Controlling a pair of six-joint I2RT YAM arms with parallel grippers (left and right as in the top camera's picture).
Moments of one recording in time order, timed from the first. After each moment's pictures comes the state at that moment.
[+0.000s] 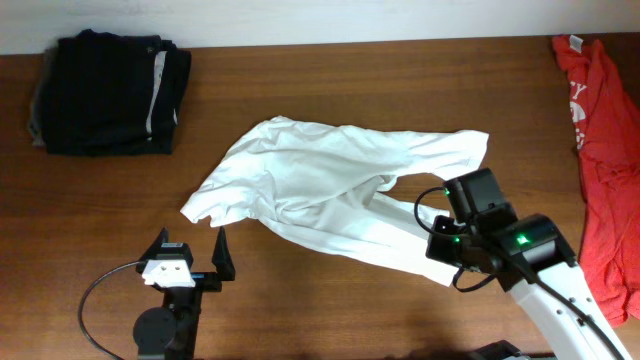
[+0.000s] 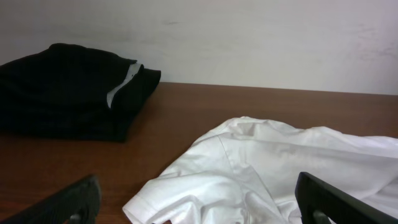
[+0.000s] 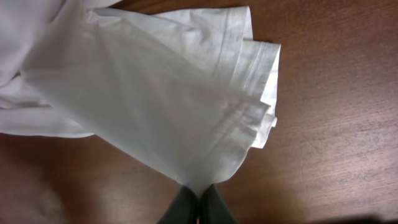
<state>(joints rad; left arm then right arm) -0.03 0.02 0.02 -0.08 0.01 -0.09 0.31 1.10 1.00 -1.17 0.02 0.64</state>
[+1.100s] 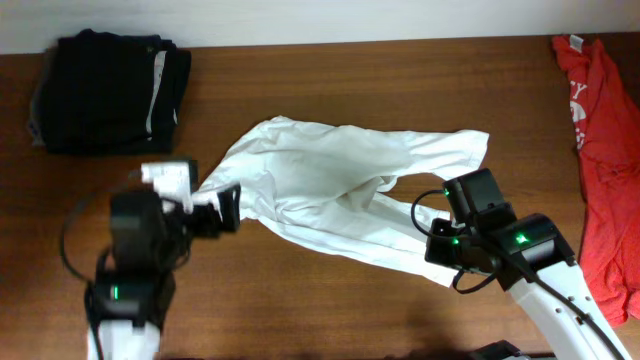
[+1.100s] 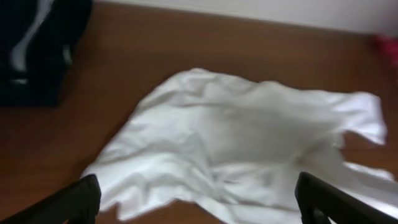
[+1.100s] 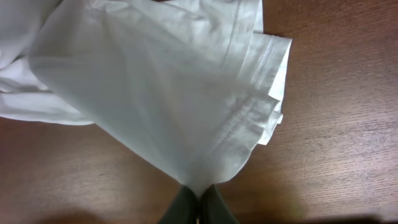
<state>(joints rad) -0.03 0.91 0.76 -0.45 0.22 -0.13 0.31 1.11 0.99 -1.18 -0.02 0.60</state>
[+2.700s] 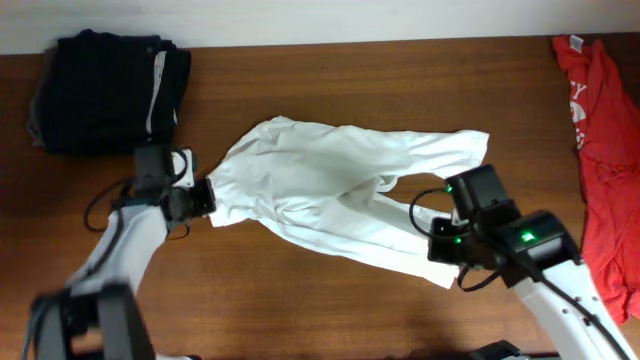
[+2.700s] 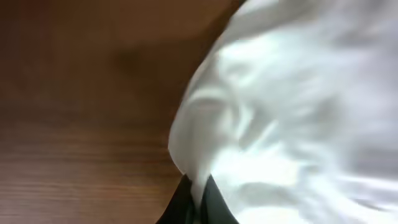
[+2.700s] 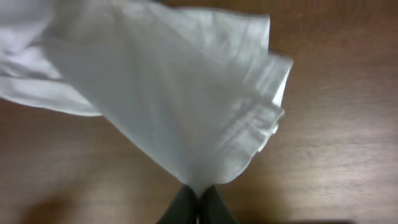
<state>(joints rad) 0.10 1.56 0.87 -0.38 0.20 -0.11 0.31 1.12 1.09 -1.23 -0.02 0.50</state>
